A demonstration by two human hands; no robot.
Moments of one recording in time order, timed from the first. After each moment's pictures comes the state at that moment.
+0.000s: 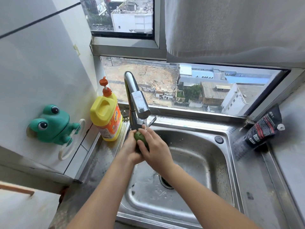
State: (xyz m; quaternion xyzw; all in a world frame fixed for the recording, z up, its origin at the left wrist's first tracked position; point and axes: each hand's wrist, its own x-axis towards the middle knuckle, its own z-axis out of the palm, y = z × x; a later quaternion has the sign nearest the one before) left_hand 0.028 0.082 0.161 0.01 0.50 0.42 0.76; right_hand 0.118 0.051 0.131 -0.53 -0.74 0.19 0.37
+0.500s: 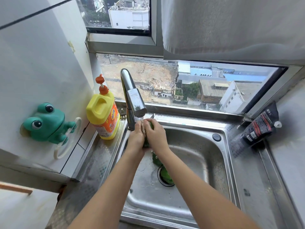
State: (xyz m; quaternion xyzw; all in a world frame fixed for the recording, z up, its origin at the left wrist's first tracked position) left_hand 0.053 0.087 0.163 0.18 0.56 0.46 0.66; right_hand 0.117 0.083 0.160 -0.63 -0.49 0.43 0.42
